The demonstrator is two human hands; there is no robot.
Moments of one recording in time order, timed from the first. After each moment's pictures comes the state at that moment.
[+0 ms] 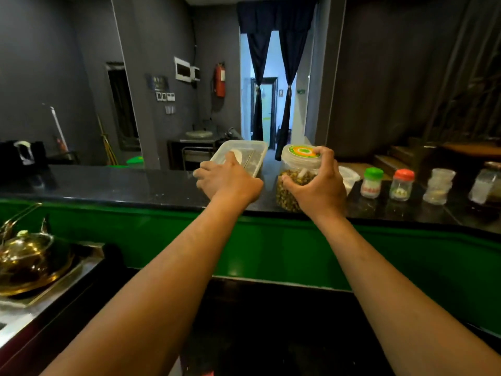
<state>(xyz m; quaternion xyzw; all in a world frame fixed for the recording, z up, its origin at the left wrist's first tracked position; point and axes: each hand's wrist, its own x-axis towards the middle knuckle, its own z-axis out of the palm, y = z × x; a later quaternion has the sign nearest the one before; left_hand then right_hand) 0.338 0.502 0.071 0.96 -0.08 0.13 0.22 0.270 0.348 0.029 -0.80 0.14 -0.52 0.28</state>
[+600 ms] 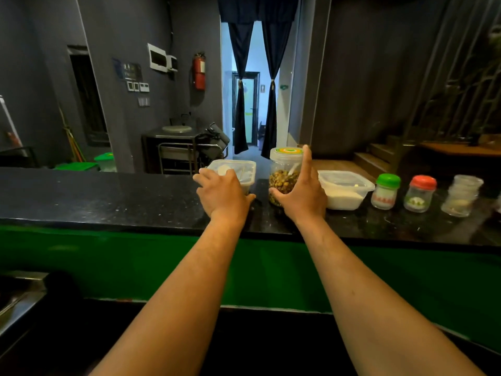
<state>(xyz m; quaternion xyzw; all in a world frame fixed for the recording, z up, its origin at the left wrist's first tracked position) 0.462 0.442 0.012 0.96 -0.11 0.23 0.15 0.398 0.304 -0.004 -0.85 0.22 -0.43 0.20</state>
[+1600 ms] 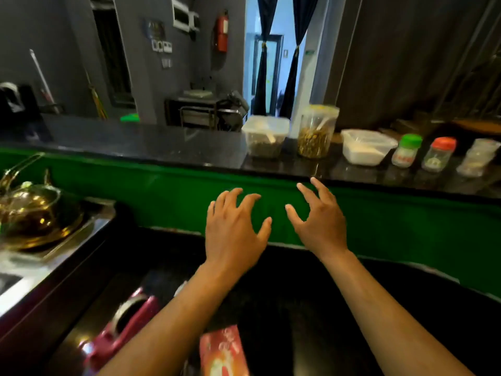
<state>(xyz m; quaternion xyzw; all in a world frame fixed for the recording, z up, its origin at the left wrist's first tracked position) 0.306 0.599 -0.083 0.89 -0.27 0.25 0.28 0.268 0.415 -0.092 -0.91 0.16 -0.36 0.15</state>
